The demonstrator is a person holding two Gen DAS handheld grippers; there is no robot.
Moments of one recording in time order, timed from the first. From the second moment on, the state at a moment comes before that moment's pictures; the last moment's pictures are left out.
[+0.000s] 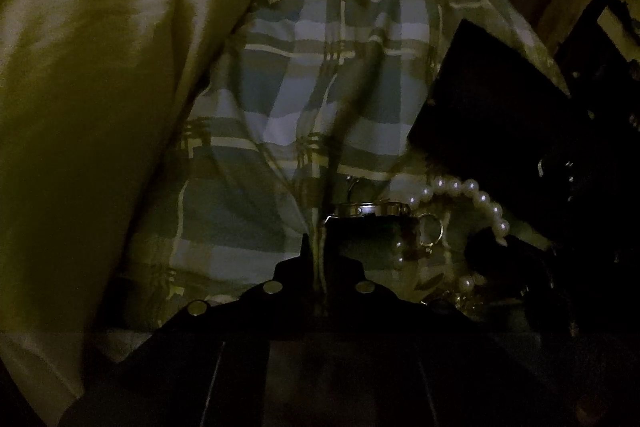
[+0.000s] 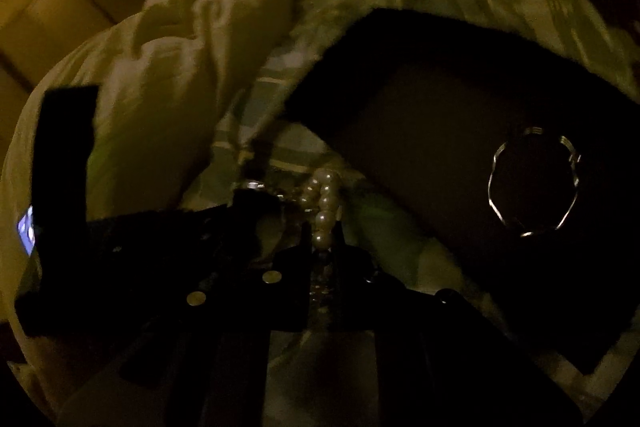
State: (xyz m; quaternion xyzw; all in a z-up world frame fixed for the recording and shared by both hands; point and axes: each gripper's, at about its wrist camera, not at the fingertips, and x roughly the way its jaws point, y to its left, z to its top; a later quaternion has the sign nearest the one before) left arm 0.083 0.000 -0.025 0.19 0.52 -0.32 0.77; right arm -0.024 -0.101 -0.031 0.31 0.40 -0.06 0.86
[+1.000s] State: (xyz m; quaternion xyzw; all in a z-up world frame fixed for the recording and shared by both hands) left arm 0.074 0.017 0.049 0.17 0.46 -0.36 0.79; right arm -0.050 -0.105 0.019 0.28 0.35 -0.04 0.89
